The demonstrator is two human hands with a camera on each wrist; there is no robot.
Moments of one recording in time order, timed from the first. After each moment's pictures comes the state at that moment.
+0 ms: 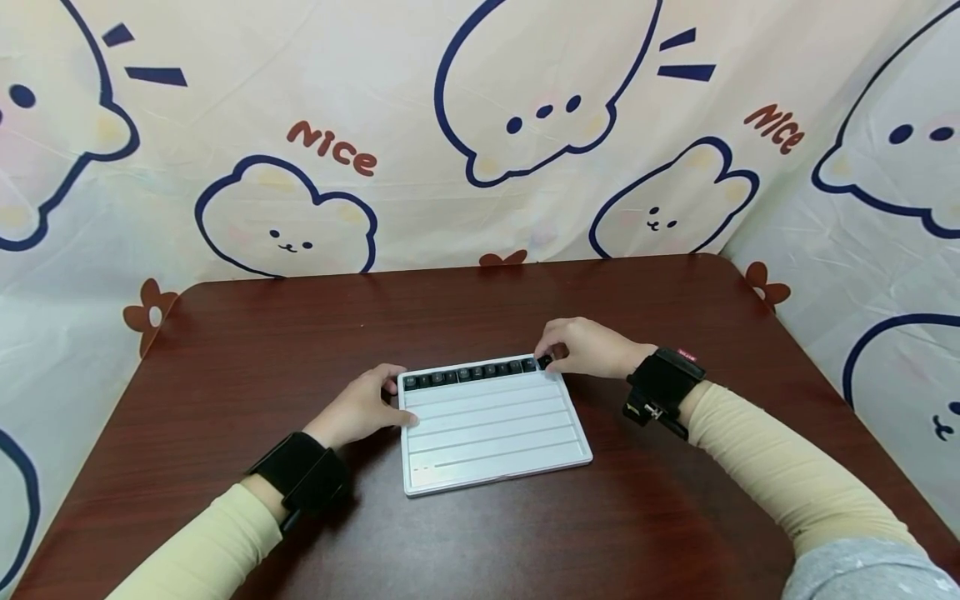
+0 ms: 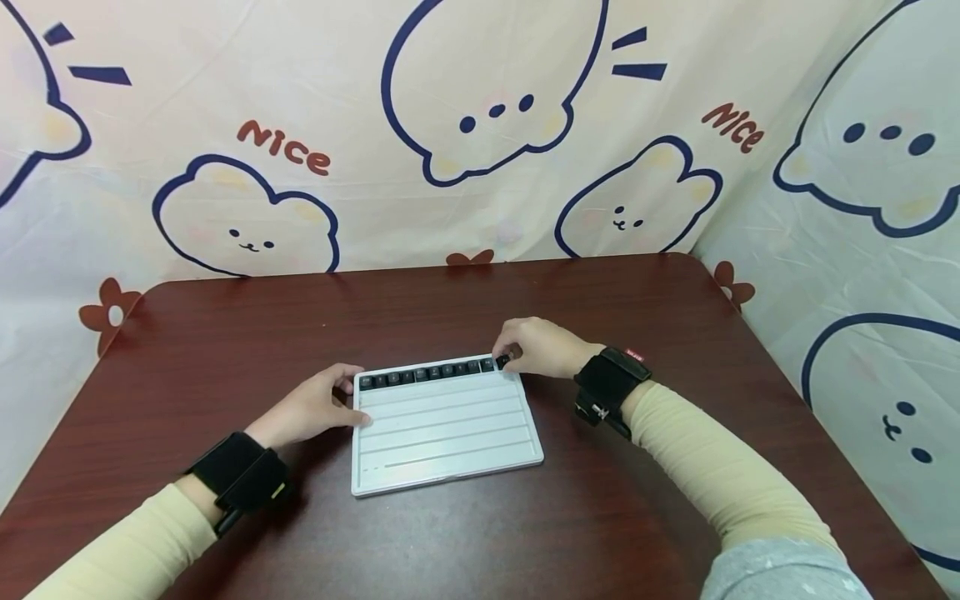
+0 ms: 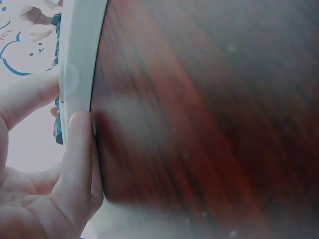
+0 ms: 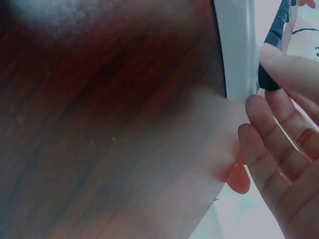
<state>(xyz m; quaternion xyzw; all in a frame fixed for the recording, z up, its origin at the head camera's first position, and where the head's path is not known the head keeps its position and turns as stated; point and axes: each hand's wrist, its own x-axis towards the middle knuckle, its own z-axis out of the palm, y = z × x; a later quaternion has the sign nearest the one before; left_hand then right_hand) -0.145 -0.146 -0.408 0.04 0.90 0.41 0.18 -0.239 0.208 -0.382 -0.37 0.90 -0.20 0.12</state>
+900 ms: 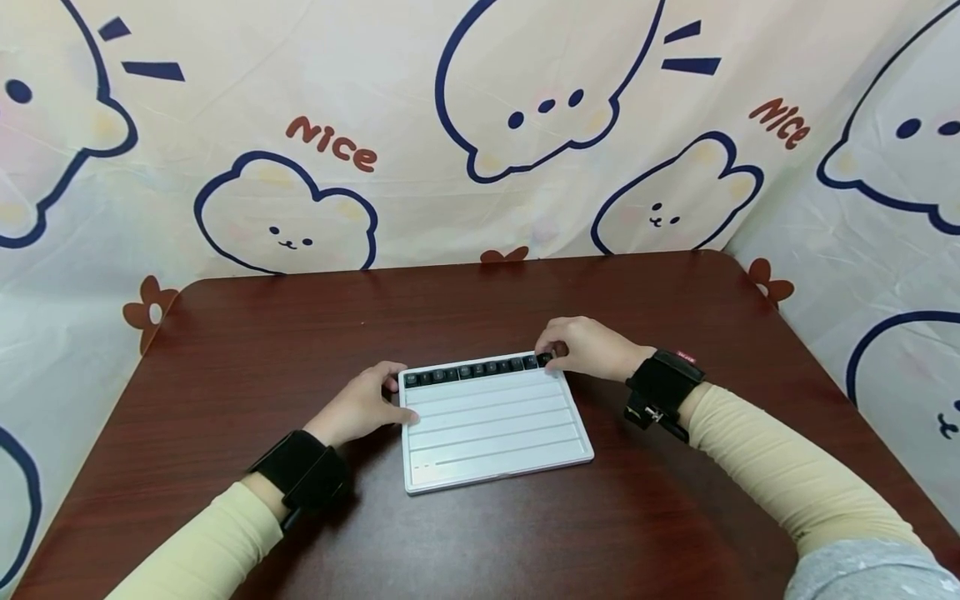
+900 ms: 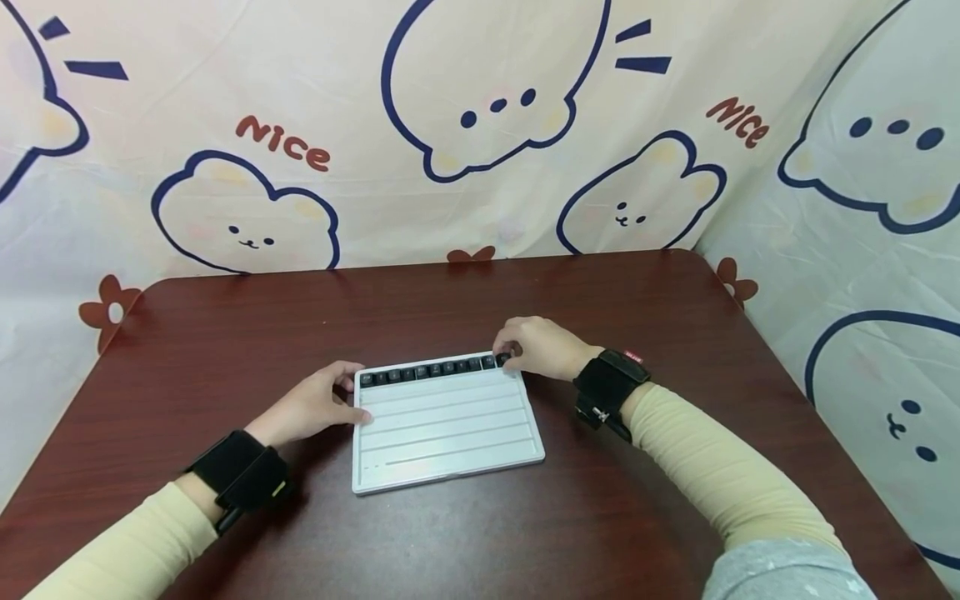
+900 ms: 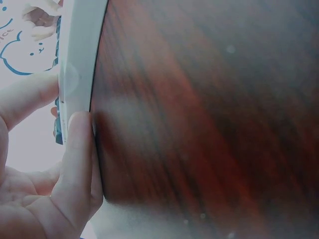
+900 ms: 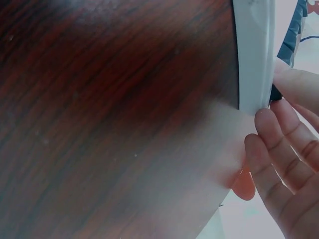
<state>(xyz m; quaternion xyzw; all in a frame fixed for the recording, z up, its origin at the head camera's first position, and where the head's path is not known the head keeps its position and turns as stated) -0.146 -0.147 -0.407 0.04 0.90 0.41 0.18 -0.234 0.204 -0.387 -0.35 0.91 -0.20 0.10</state>
